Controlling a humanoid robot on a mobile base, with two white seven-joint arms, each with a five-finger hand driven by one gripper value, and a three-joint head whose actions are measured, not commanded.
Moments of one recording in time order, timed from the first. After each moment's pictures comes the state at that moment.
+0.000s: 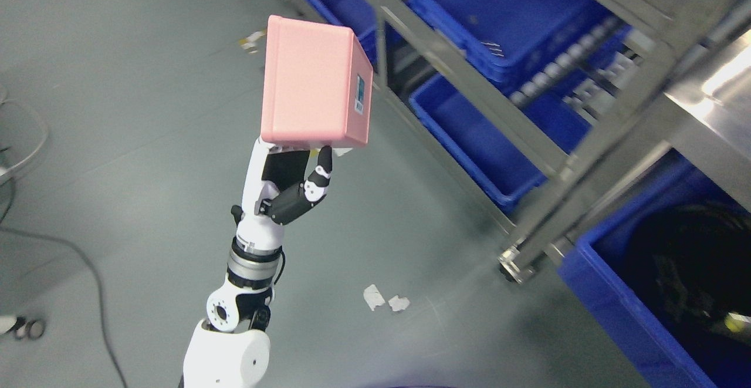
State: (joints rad) left arm -0.09 0.00 -0.26 -1.55 0.51 -0.74 -0.55; right arm 0.00 0.00 -0.05 0.00 0.00 -0.05 0.00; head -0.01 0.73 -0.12
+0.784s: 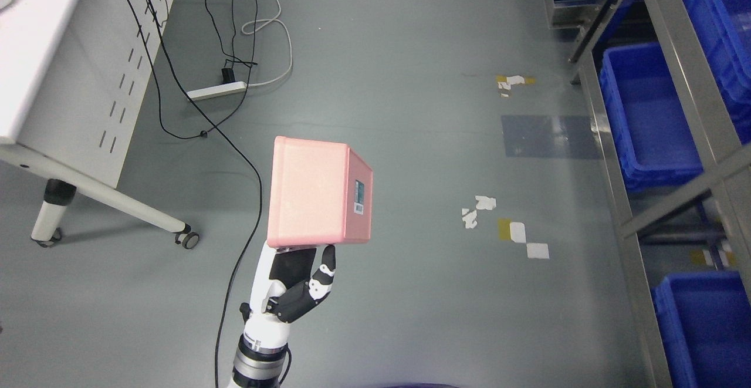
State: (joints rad) left arm 0.20 0.02 -0.29 -1.62 0.53 -0.78 -0.55; right arm 0.00 0.00 -0.05 0.00 0.00 -0.05 0.00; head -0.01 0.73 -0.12
